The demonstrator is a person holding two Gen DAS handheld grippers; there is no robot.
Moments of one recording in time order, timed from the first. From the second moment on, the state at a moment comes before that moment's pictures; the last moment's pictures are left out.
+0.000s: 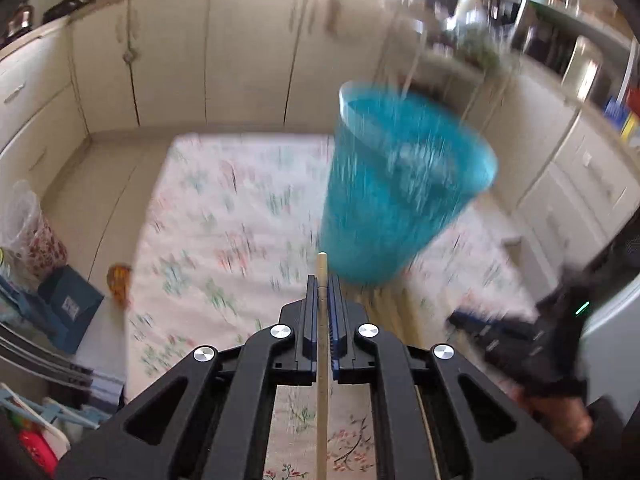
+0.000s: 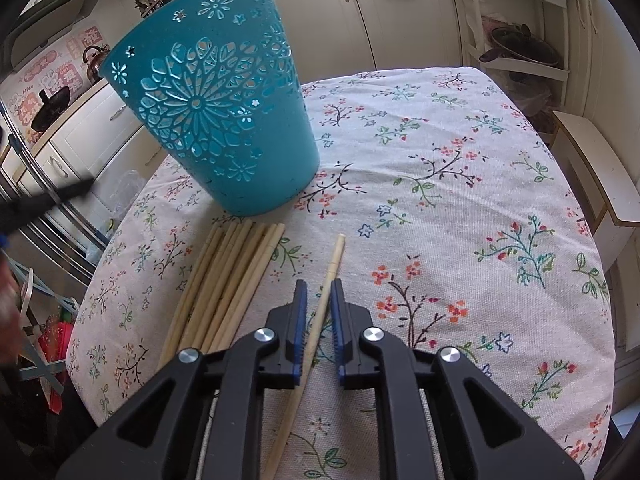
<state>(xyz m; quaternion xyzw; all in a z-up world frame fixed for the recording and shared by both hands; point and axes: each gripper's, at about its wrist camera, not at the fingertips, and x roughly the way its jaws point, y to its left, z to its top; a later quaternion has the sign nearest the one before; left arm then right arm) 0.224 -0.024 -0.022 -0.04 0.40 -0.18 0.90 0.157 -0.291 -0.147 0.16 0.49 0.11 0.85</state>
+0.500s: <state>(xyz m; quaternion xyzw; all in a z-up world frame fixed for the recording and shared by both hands) 0.277 -0.056 0.118 -0.18 0.13 -0.18 0.96 0.159 -0.291 -0.147 0.16 0.49 0.12 0.85</state>
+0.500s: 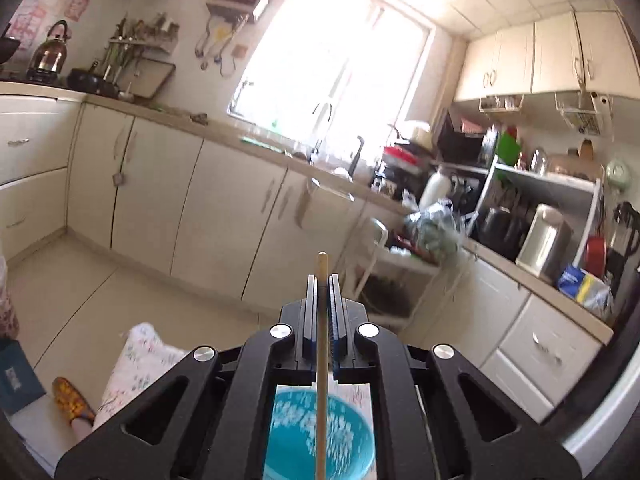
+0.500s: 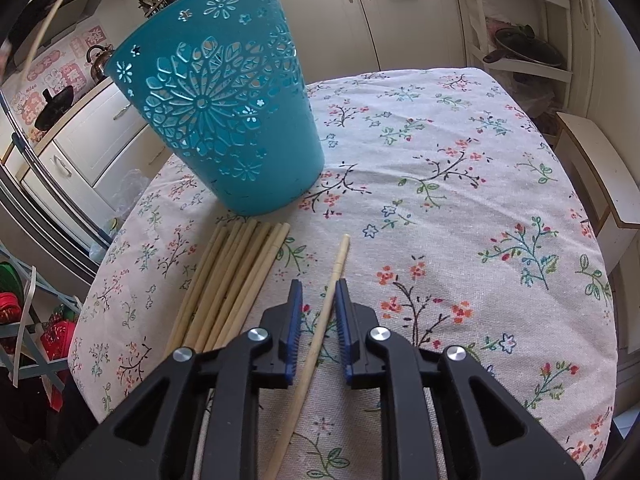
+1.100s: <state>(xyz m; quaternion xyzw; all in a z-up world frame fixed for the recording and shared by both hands) 0.306 -0.103 -0.001 -0.06 0.20 -0.12 0.97 0.161 -0.292 -0.148 0.17 0.49 0.13 0.85</state>
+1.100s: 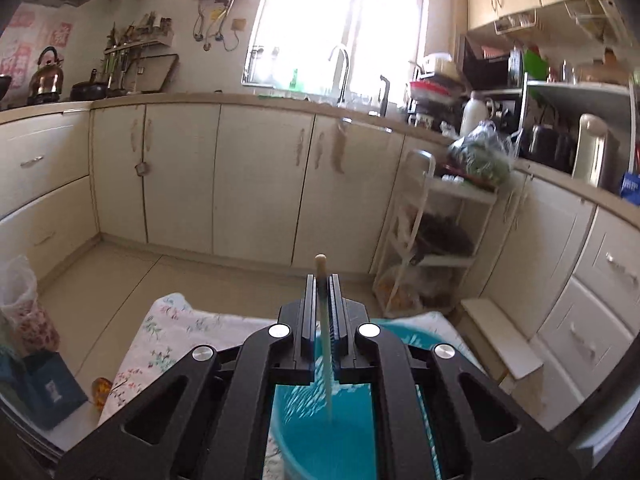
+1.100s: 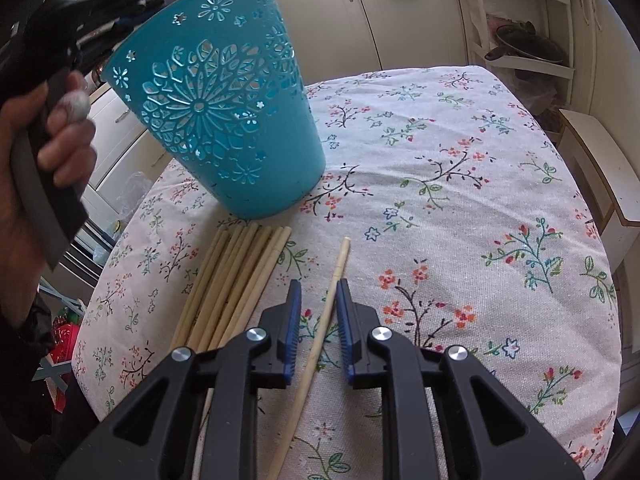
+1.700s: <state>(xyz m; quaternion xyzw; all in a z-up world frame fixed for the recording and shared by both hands) 0.231 0.053 -0.105 -0.16 0.35 -0.02 0.92 0.164 -0.259 -0.139 0.04 0.52 0.07 0.85</state>
